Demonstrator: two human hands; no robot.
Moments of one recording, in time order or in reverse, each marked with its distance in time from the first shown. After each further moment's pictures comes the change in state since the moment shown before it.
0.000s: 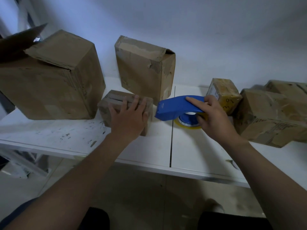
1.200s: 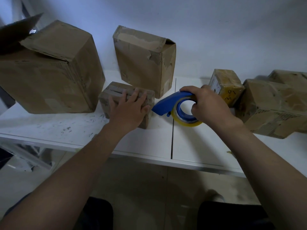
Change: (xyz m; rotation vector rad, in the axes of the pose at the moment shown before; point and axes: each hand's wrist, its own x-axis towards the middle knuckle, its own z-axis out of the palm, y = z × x) left_hand 0.004 -0.007 -0.005 -0.049 -0.095 0.019; right_hand 0.027 -0.063 -0.015 -0.202 -0.175 0.273
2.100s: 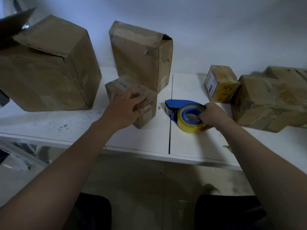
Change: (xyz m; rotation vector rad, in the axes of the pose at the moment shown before) left_hand -0.006 -0.019 -0.001 -0.266 0.083 0.215; right_hand 0.001 0.060 0.040 0.345 -0.292 0.625
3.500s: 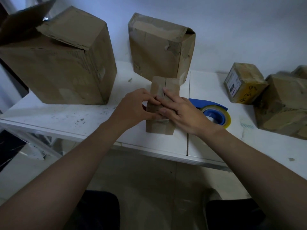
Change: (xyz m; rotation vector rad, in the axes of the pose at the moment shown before) left_hand -0.018 -0.021 -0.007 -0.467 0.115 0.065; right_hand -0.040 -0.077 0.079 -0.214 -0.158 -0.906
